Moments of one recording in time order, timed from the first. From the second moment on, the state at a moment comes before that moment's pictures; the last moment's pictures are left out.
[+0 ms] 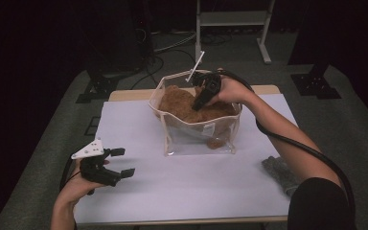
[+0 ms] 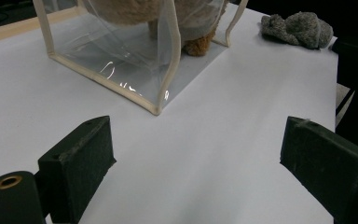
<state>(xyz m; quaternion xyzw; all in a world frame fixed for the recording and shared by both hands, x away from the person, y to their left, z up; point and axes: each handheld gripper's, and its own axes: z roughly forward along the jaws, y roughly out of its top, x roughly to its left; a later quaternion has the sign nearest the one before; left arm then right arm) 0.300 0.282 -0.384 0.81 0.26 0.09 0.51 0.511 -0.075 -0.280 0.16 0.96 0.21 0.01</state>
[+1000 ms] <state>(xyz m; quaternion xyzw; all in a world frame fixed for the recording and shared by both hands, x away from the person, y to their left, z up) 0.299 0.279 -0.385 0.82 0.26 0.10 0.51 0.497 -0.110 -0.252 0.19 0.94 0.28 0.02</state>
